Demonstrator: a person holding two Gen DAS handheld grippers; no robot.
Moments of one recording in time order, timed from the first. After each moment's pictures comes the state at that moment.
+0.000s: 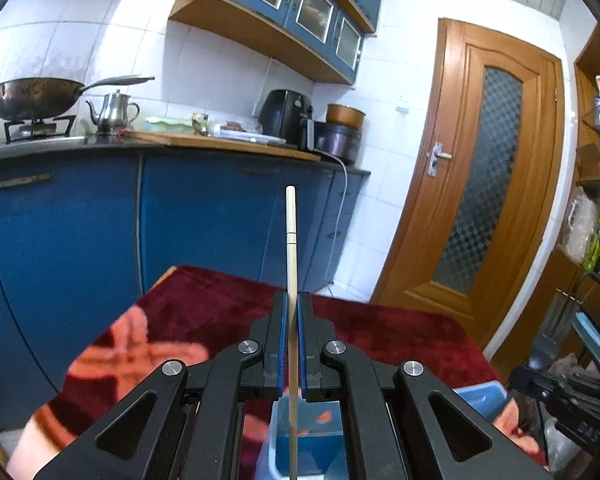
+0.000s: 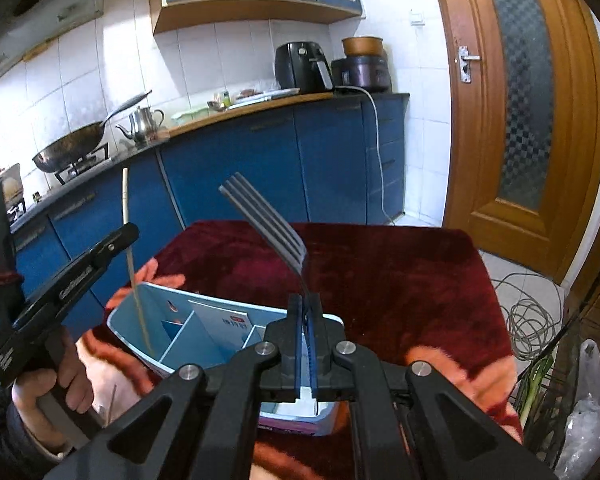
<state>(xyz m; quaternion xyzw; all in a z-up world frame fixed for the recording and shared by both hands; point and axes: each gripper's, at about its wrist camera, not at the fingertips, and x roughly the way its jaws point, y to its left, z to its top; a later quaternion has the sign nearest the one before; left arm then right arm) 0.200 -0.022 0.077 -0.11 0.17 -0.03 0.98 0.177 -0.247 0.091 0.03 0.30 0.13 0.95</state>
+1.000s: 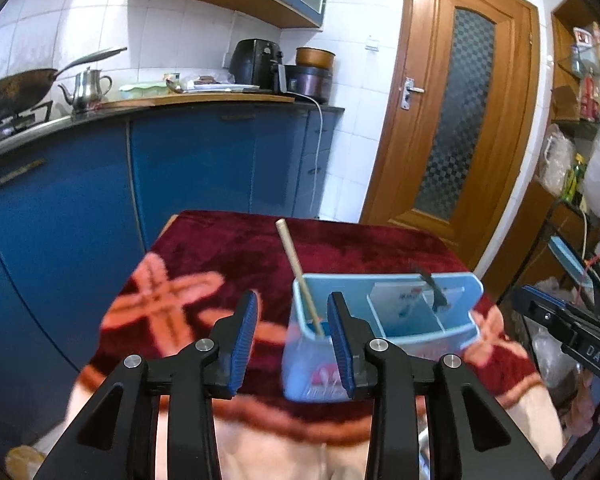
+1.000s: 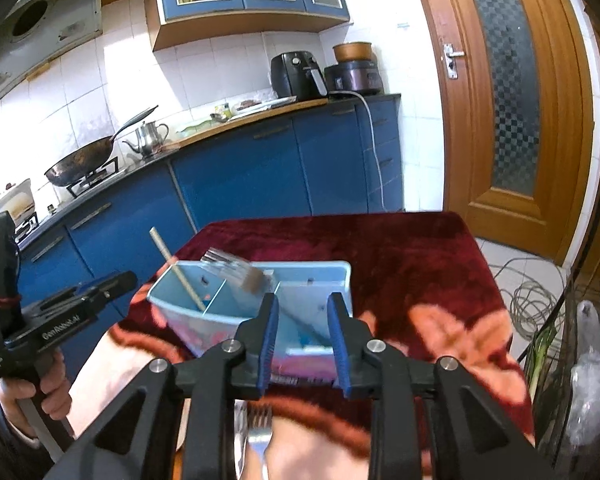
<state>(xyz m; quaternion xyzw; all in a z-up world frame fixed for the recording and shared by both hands) 0.142 -0.005 0.081 -0.05 0.27 -0.08 0.96 0.116 -0.254 0.096 0.06 0.29 0.13 0.95</state>
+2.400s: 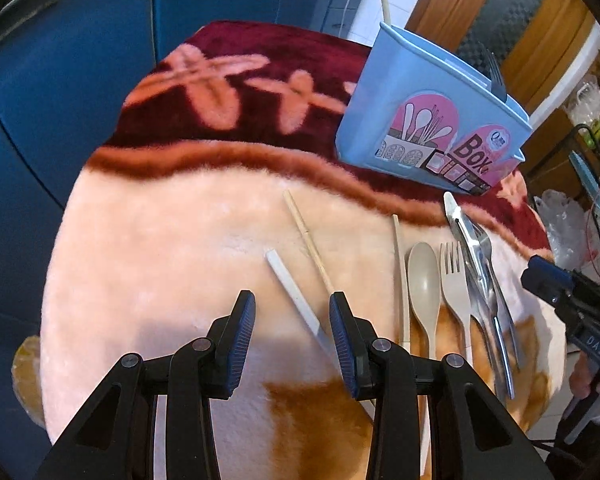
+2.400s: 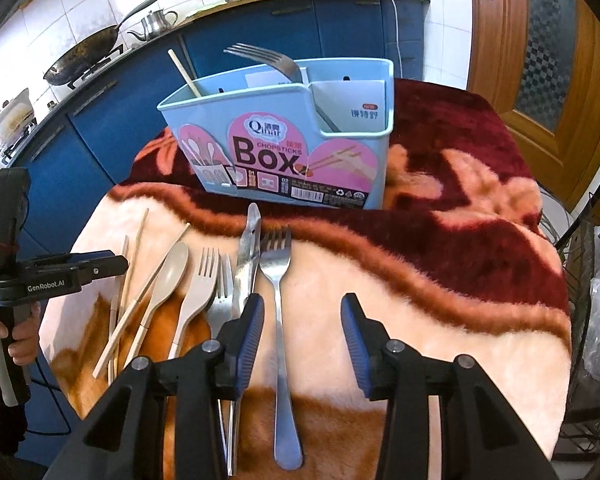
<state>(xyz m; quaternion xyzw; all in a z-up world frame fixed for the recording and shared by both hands) 0.098 0.041 -0.020 -0.08 0.52 -0.08 0.84 0.076 -0.230 0.021 0.01 0.47 0.16 0.87</state>
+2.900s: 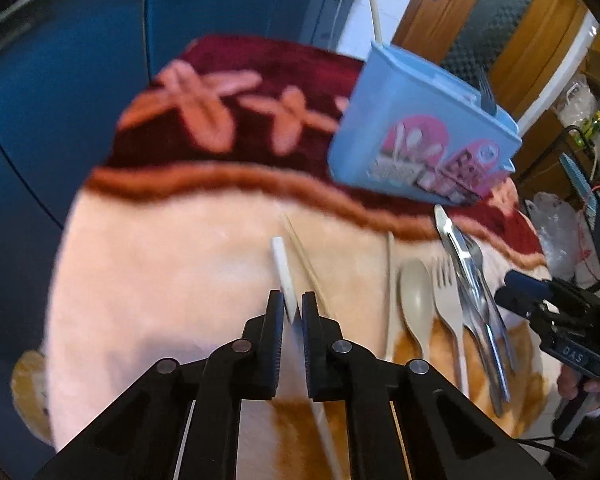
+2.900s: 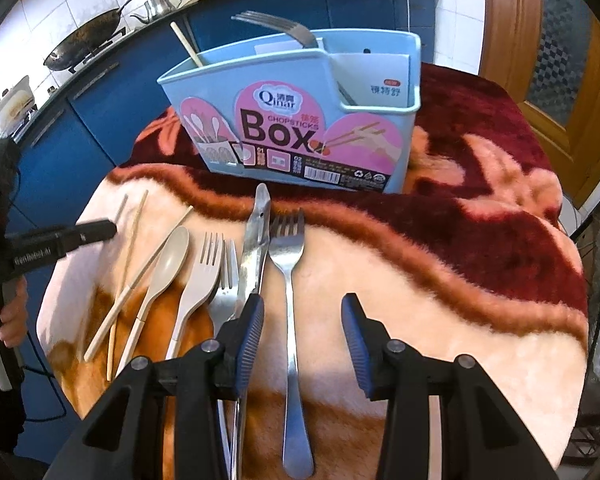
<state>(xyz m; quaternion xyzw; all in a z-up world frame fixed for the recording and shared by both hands) 0.101 0.042 -0.008 -0.07 0.50 -0.10 0.86 0.085 -0.218 0.007 0.00 0.49 0.17 0.85</state>
